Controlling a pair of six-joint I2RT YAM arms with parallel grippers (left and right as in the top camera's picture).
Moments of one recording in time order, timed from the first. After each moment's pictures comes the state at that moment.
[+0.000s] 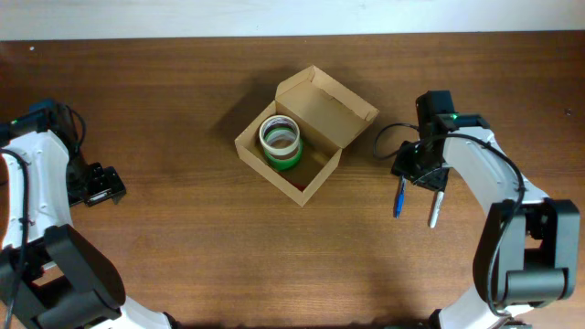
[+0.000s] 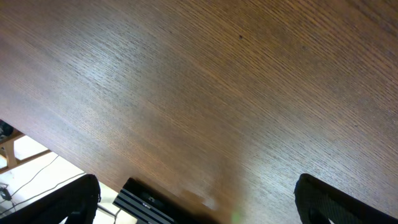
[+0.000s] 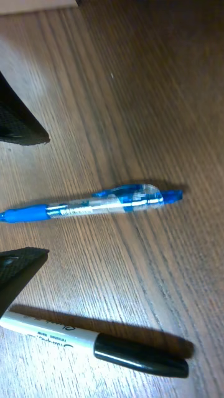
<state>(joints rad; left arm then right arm) 0.42 1.78 1.49 -1.38 -0.26 -0.16 0.03 1.81 1.24 -0.92 -0.05 0.48</state>
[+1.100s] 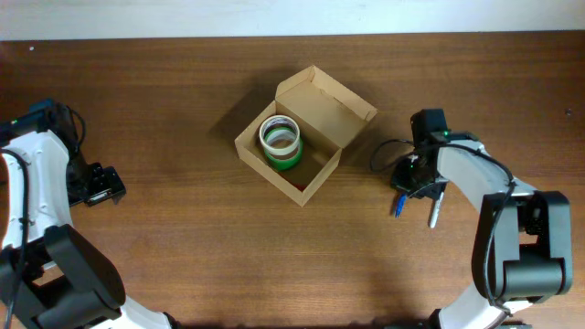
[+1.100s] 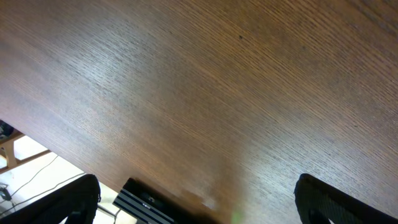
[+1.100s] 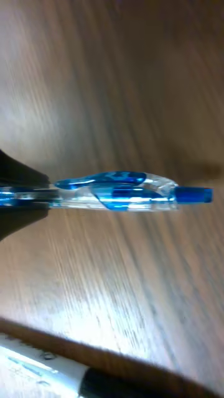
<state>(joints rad) 0.42 1.78 1.49 -1.38 -0.26 -0.16 0.03 1.83 1.13 -0.81 -0.06 0.42</state>
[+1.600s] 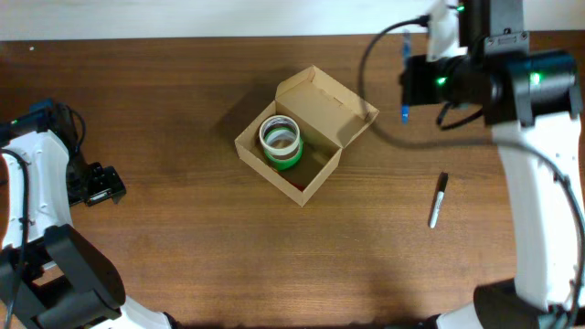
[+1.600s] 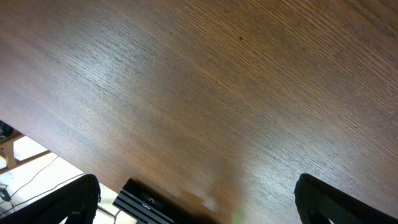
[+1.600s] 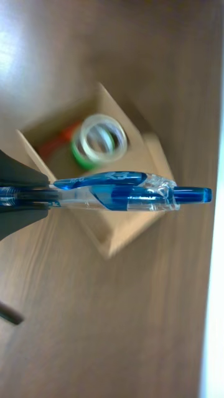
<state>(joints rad) 0.42 1.78 1.49 -1.38 -0.26 -0.16 0.23 1.67 2.13 -1.34 -0.15 0.08</state>
